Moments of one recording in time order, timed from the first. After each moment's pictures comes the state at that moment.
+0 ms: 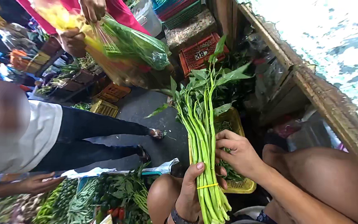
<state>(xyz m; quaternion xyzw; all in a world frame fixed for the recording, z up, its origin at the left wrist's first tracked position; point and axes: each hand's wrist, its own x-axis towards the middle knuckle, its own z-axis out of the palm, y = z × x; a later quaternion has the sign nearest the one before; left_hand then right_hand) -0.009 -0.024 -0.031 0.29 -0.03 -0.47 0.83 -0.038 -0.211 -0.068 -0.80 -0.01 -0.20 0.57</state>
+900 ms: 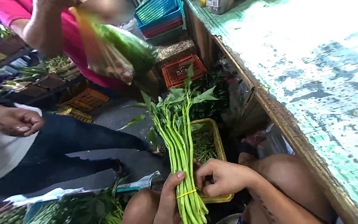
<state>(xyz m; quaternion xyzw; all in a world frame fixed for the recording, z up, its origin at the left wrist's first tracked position) -0.014 -0.023 -0.020 0.40 0.00 -0.38 0.83 -0.046 -0.235 -0.044 -0.72 -0.24 0.14 0.63</state>
